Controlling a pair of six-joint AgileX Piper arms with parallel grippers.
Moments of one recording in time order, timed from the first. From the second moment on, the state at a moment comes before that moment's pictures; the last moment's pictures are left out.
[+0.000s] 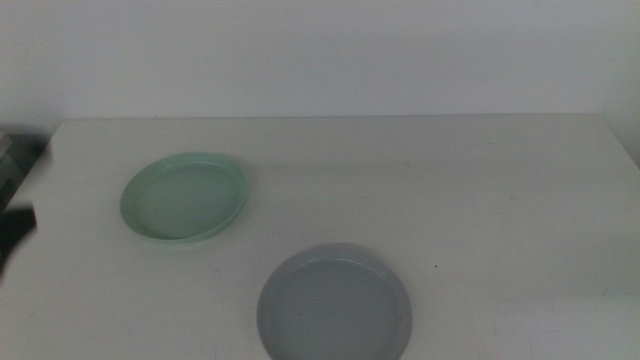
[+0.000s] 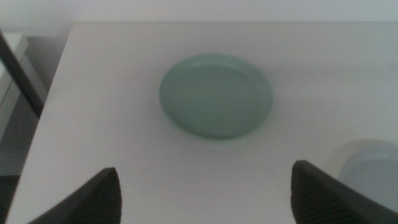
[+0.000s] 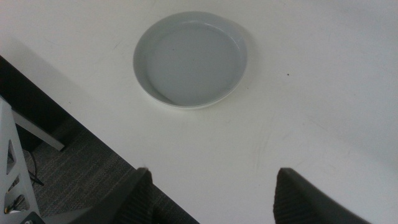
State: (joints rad) left arm 0.06 0.58 -0.66 -0.23 0.66 0.16; right arm 0.42 0.49 -0.87 0.27 1.21 -0.18
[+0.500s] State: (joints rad) left arm 0.06 1.15 -1.26 -0.21 0.92 0.16; right arm 0.42 0.49 -0.87 0.26 1.21 -0.18
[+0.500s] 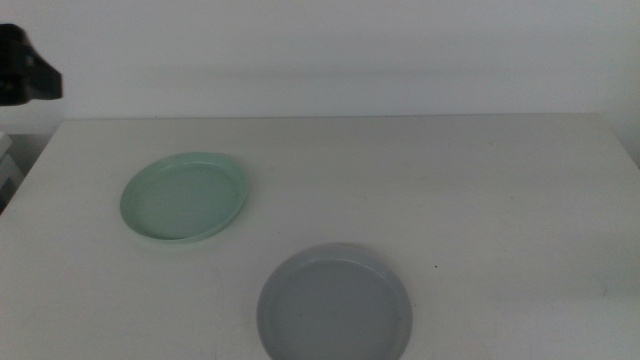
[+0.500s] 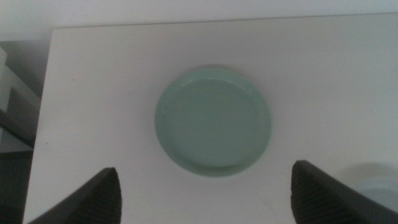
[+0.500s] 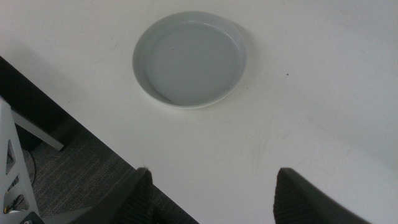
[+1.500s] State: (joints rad) left arm 0.10 1.94 -1.55 -0.24 0.87 0.18; right arm 0.42 0.49 -0.87 0.26 1.21 -0.18
